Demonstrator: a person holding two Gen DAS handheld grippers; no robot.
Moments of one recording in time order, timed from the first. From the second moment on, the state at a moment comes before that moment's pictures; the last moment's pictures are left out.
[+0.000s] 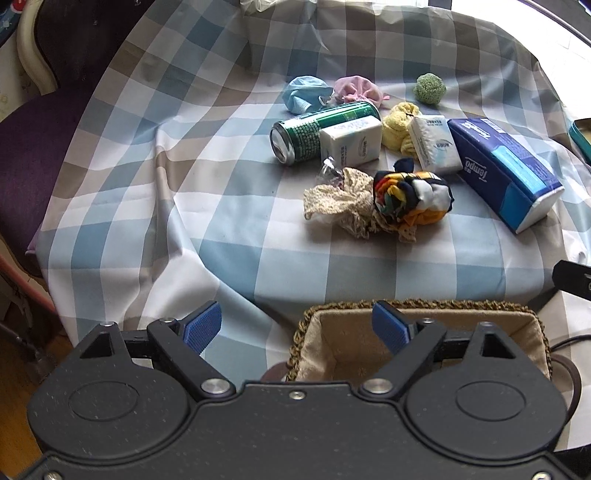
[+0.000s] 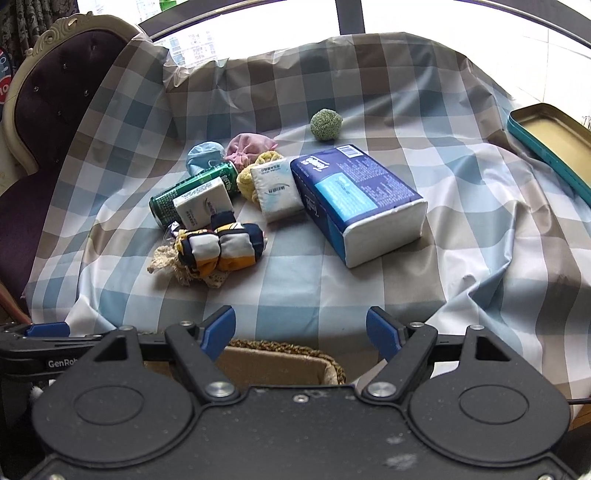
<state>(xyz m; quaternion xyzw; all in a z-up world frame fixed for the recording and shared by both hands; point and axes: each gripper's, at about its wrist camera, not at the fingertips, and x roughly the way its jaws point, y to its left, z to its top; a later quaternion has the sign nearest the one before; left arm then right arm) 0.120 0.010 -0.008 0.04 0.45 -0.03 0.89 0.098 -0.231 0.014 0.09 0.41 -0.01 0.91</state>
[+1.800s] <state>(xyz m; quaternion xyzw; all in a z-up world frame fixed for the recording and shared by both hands) 0.392 -0.033 0.009 0.04 0.42 -0.06 0.91 0.525 -0.287 -0.058 0.18 0.36 -0.12 0.91</state>
